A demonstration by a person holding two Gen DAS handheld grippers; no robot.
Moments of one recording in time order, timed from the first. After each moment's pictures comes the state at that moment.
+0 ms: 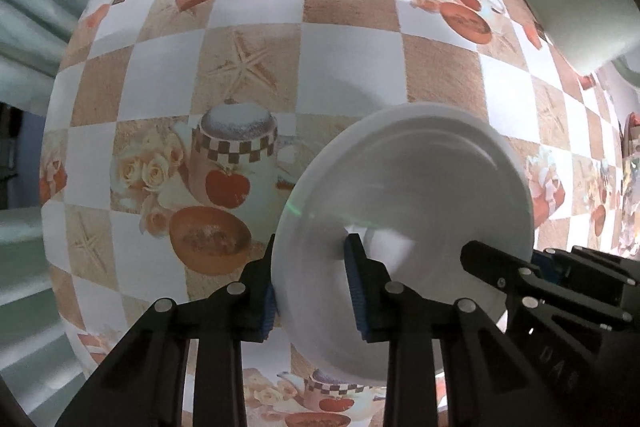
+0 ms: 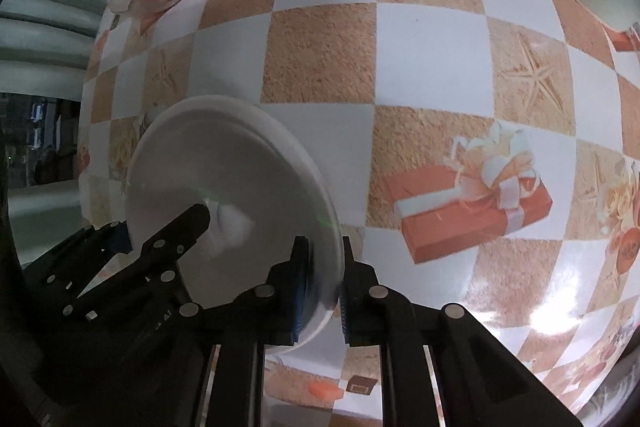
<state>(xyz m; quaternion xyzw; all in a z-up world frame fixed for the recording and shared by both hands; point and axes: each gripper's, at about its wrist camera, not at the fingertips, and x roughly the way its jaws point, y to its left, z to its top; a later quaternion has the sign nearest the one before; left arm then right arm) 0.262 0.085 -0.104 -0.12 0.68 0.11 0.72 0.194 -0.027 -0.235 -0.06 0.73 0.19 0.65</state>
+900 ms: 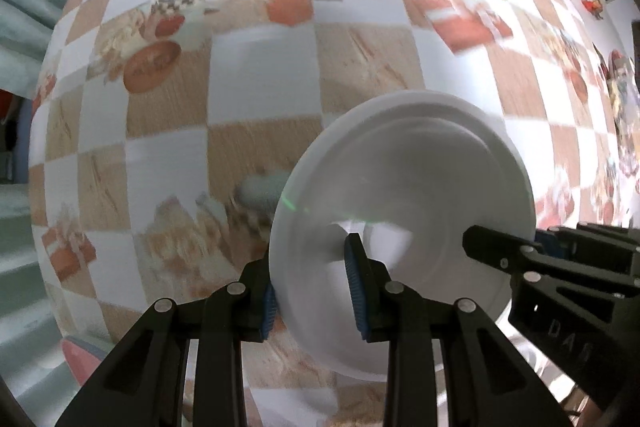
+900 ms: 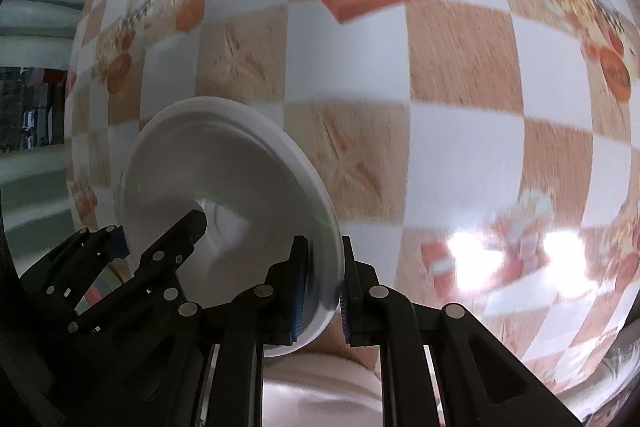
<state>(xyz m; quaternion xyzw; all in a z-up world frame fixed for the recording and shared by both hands) 0.152 -0.009 -0.127 -0.08 0.70 0.07 0.71 0.081 -0.080 -0.241 -0.06 0.76 0.16 0.63</state>
